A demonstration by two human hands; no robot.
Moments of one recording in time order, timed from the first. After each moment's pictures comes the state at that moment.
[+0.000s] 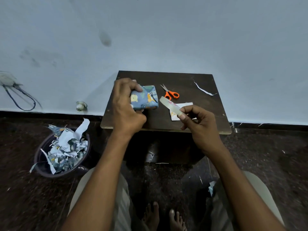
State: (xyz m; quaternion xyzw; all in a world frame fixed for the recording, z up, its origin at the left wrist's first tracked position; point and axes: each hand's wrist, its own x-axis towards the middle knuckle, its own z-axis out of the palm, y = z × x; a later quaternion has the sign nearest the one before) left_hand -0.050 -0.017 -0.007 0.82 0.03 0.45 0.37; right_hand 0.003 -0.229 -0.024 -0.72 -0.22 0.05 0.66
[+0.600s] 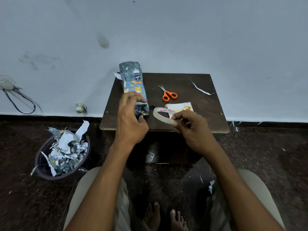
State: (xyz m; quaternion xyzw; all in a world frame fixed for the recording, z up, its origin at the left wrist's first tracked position) left_hand -0.066 -0.032 -0.020 0.86 0.08 0.33 0.38; right_hand -0.001 -0.230 -0.030 -0.81 -0.25 0.06 0.53
